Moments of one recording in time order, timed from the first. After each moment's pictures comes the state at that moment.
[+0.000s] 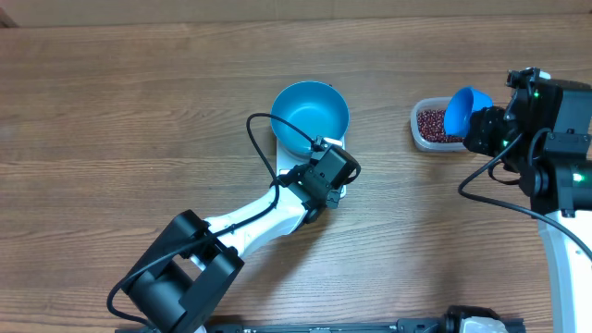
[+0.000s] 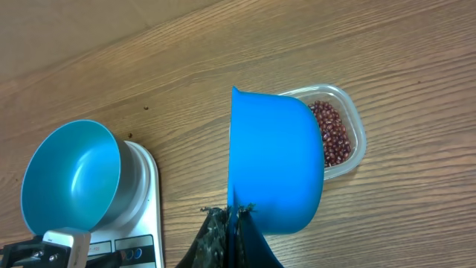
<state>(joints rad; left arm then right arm) -0.79 1.82 1.03 -0.28 -0.27 -0.43 -0.09 1.20 1.28 -0.87 -0.13 0.23</state>
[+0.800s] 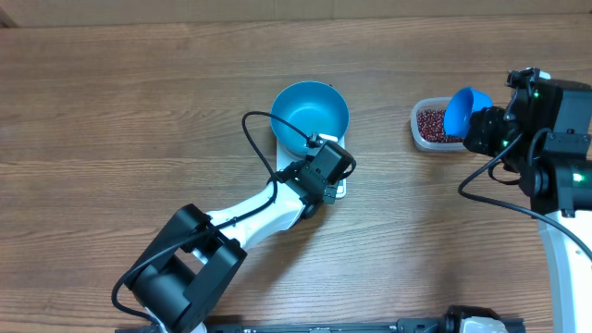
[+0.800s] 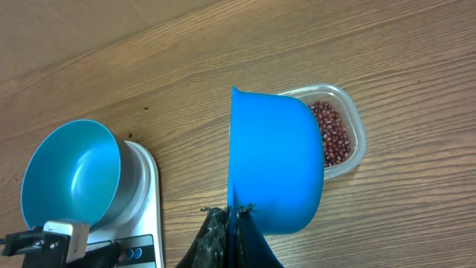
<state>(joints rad) -0.76 1.84 1.03 -0.24 -0.27 -0.43 -0.09 1.20 1.28 -0.87 -0.13 0.23</state>
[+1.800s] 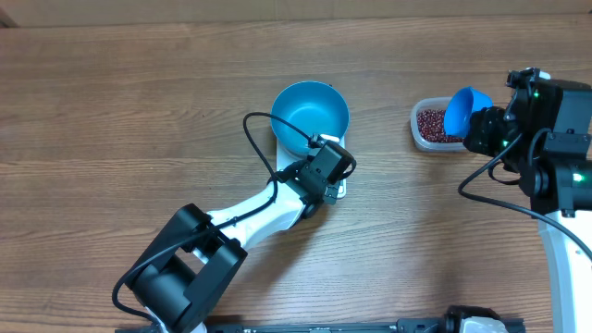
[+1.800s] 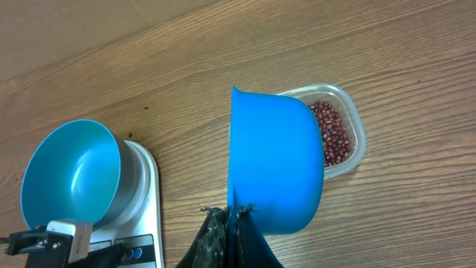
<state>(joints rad) -0.76 1.85 1.03 -0.24 -0.23 -0.43 -0.09 1.20 1.28 -0.87 -0.13 0.23</state>
